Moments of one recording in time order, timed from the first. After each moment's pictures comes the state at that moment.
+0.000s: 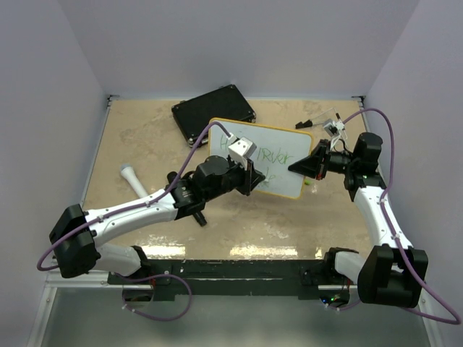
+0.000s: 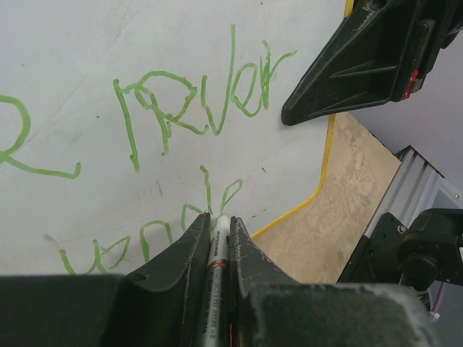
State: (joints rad) left arm -1.00 1.34 0.97 0.13 -0.07 -0.35; right arm -0.11 1.12 0.77 0.05 -1.37 0.27
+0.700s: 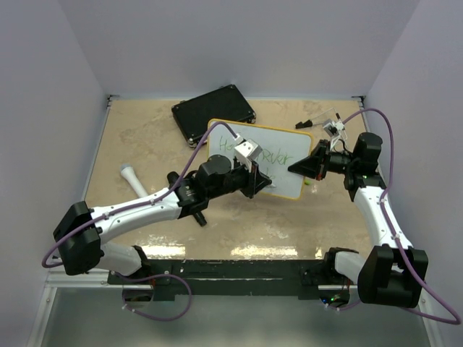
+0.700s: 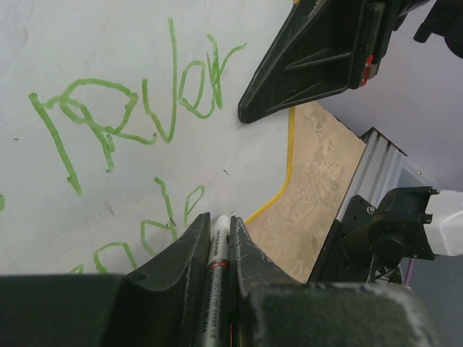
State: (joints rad) left arm -1.00 1.38 0.98 0.17 0.06 -0.36; right arm -0.11 1.12 0.77 0.05 -1.38 0.27
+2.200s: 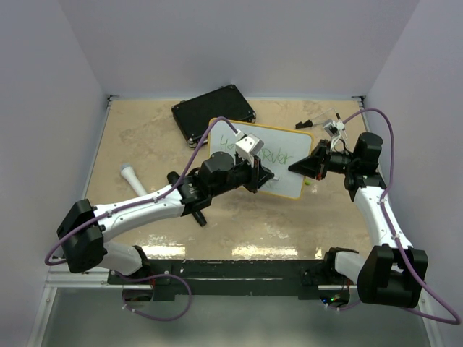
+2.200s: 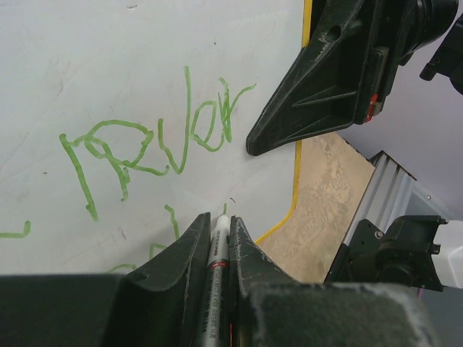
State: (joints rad) left arm -1.00 1.40 1.03 0.19 0.00 -0.36; right arm -0.11 1.12 0.77 0.05 -1.38 0.27
